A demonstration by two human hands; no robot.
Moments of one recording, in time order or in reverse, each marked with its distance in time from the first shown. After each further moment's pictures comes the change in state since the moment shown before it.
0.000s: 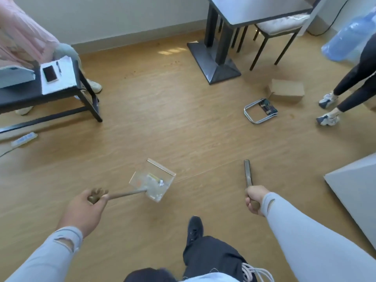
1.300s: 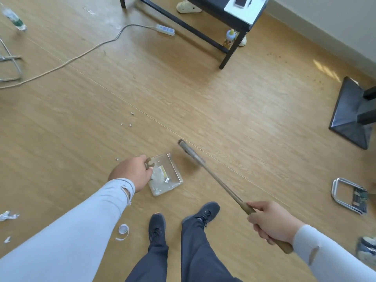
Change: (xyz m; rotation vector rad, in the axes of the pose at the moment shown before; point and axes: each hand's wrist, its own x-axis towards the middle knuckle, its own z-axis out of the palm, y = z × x) left_hand -0.101 -0.306 0.064 -0.092 -0.045 -0.380; right_hand -0.161 0.110 0.241 -1.400 -0.334 -0.431
